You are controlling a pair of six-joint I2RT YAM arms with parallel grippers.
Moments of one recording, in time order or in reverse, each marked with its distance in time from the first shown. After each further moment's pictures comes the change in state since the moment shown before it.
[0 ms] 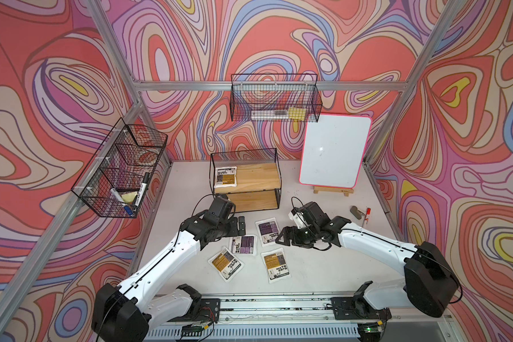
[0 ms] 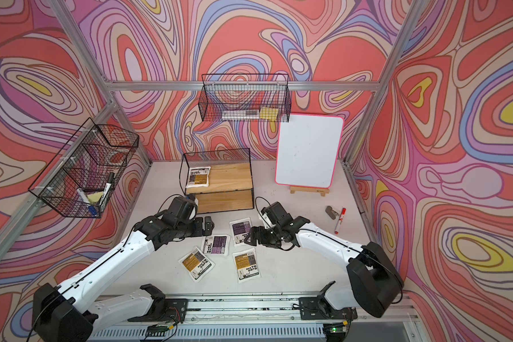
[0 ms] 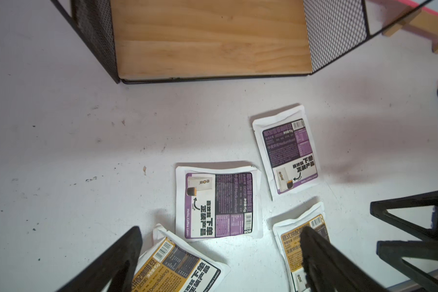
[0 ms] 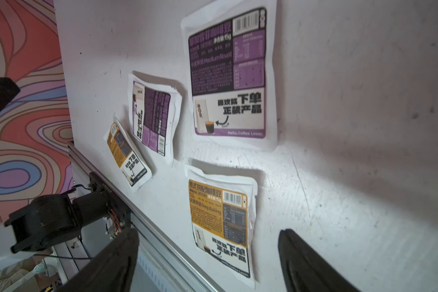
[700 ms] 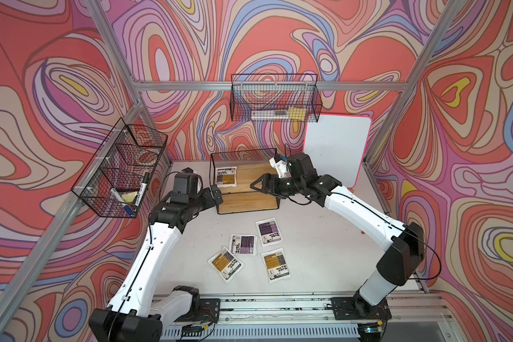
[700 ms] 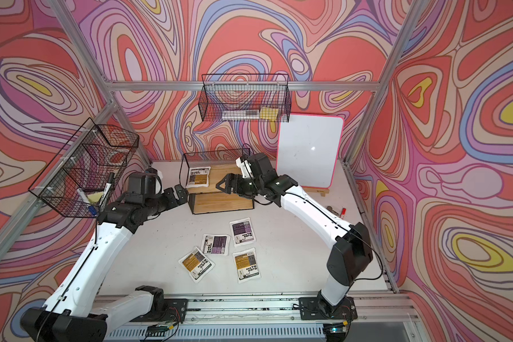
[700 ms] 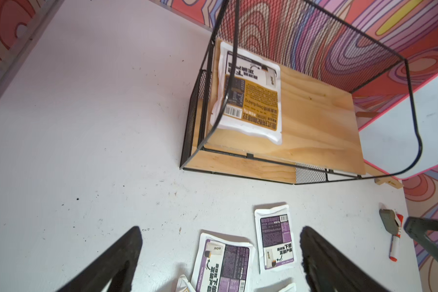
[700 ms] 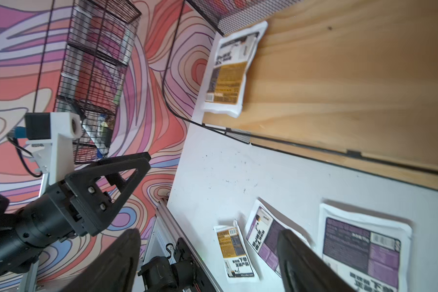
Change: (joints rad) left arm 0.364 -0.020 0.282 -0.060 0.062 0.034; right arm -0.005 0.288 0.737 -0.036 0.006 0.050
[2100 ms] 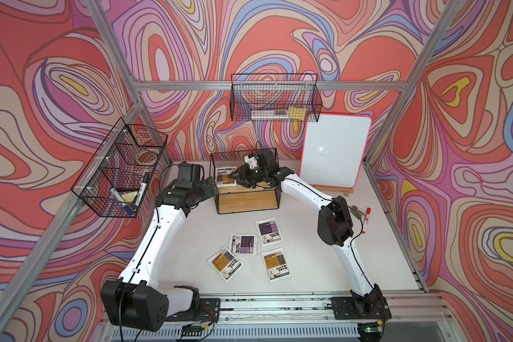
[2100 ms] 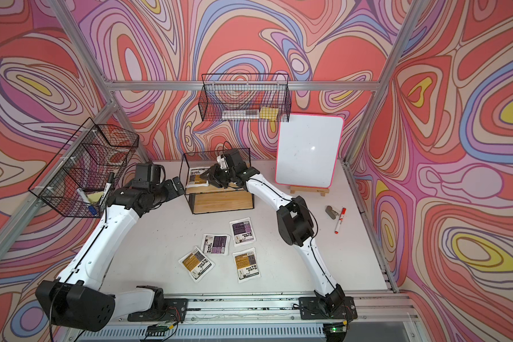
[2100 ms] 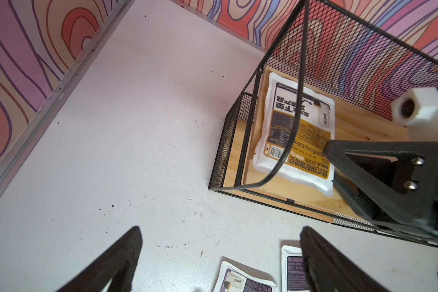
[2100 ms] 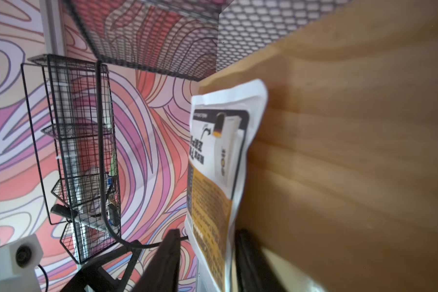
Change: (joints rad) left arm 0.055 0.169 0.121 -0.019 -0.155 -0.027; right arm -0.005 0.748 0.688 0.180 -0.175 0.357
